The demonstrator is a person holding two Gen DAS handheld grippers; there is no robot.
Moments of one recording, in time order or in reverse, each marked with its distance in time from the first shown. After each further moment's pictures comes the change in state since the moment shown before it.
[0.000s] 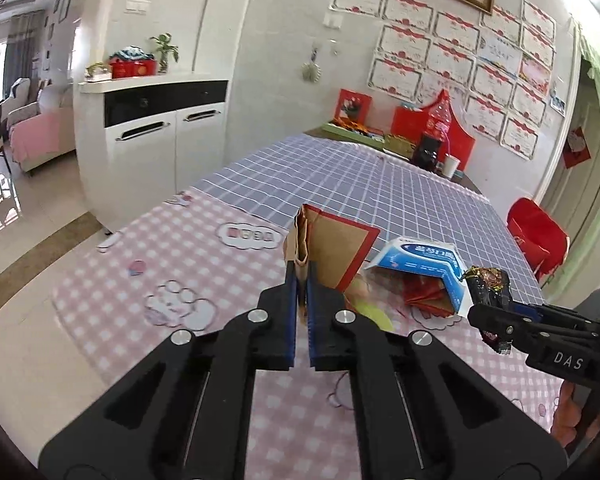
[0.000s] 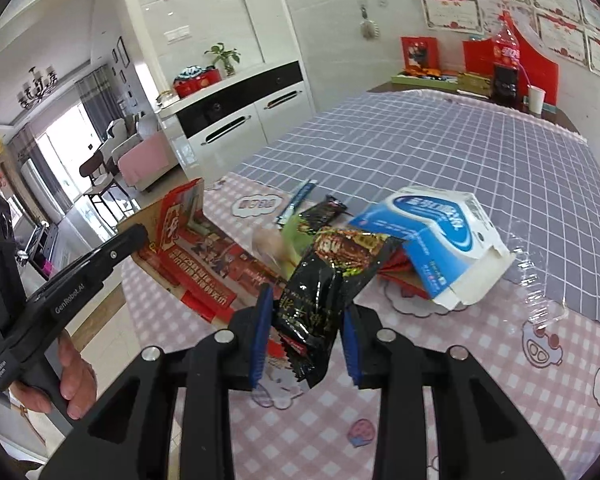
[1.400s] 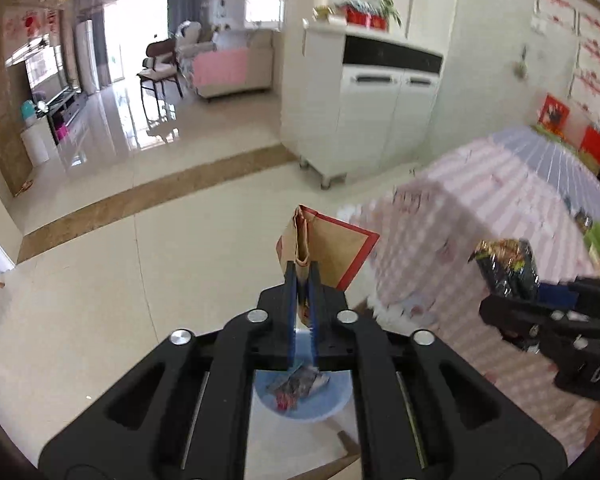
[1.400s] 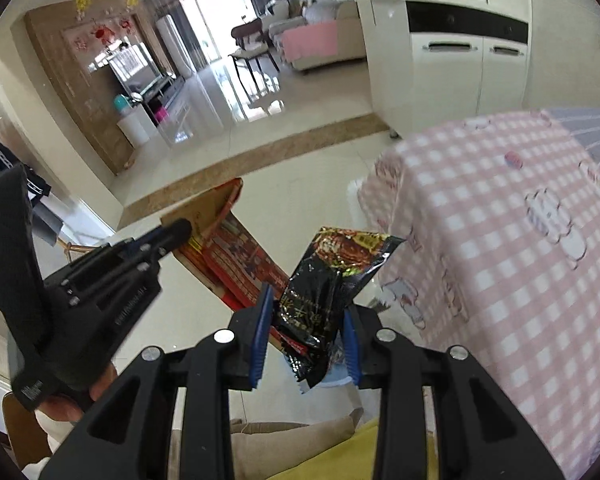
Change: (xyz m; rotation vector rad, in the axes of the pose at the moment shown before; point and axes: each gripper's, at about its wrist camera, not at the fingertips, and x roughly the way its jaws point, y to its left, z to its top) left arm -0.119 0.272 -0.129 -0.261 0.145 0.598; right arm 0.142 0.324 -0.092 -0.456 0.345 0.402
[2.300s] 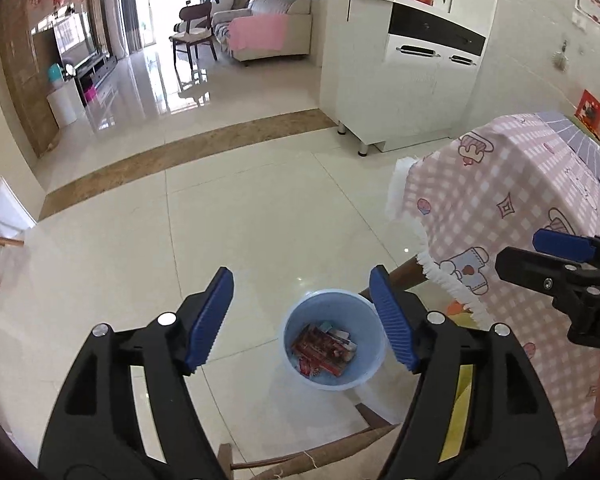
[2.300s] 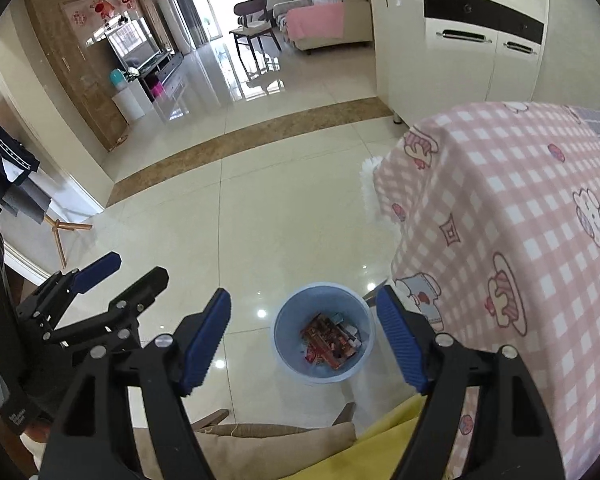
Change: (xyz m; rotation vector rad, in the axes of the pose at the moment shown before) left arm 0.003 0.043 -0.045 -0.101 0.097 0.093; right arm 0.052 0.021 -0.002 -0.054 0.063 -0.031
